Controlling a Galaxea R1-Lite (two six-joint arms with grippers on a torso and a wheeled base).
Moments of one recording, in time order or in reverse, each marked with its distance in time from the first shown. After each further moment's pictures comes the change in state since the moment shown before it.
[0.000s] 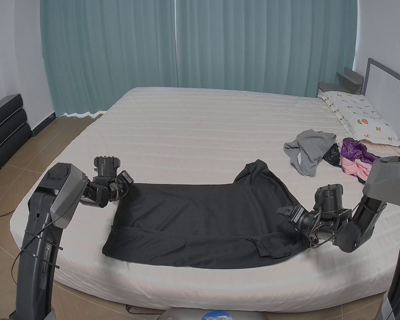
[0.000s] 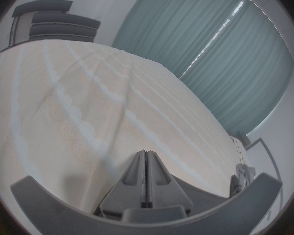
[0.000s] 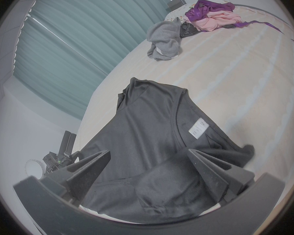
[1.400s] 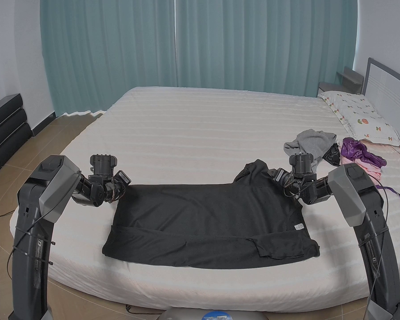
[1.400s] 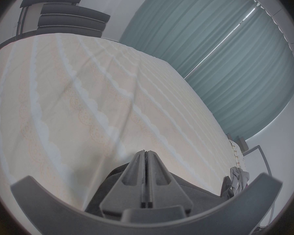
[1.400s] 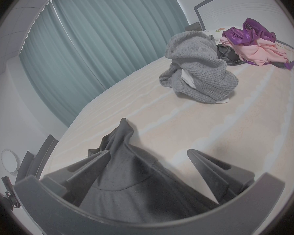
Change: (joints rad) left arm -0.002 -0.119 0.175 -0.003 -0.008 -0.081; right arm -0.124 0.591 -1.288 0.533 -0.088 -0.258
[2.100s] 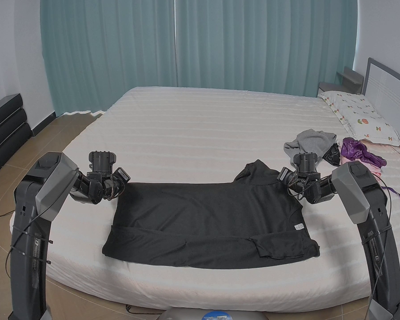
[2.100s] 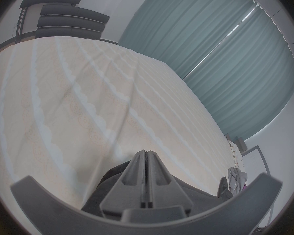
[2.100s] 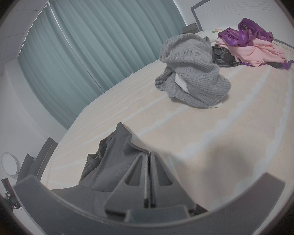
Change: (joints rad) left arm -0.002 -0.033 0.016 0.008 0.000 0.000; right arm -0.023 -0.024 0.045 -0.023 0.003 0.008
